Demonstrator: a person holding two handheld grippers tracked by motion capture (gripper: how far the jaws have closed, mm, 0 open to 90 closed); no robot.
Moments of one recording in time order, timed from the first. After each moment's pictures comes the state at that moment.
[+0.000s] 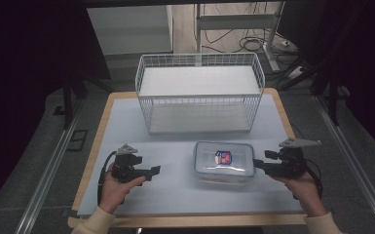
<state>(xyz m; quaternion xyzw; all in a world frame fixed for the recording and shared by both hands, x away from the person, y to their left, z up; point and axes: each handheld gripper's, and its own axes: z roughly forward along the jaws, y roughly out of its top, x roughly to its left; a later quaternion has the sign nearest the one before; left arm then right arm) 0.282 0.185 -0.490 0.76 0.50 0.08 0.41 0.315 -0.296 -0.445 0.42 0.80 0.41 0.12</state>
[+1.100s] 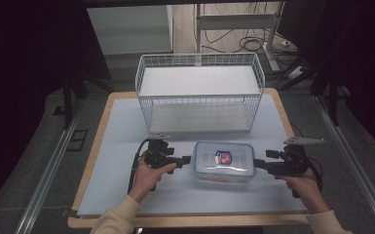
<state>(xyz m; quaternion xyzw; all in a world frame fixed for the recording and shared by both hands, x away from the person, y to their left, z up) 0.335 0.103 -0.486 0.76 0.47 0.00 0.44 0.329 -0.308 -0.457 0.43 0.78 0.46 0.05</state>
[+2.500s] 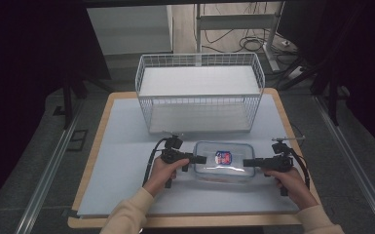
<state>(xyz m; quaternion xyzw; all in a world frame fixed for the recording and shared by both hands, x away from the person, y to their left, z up) 0.365 0.074 -0.515 0.74 0.46 -0.16 0.46 0.363 -0.298 -0.500 0.50 0.73 0.44 -0.14</state>
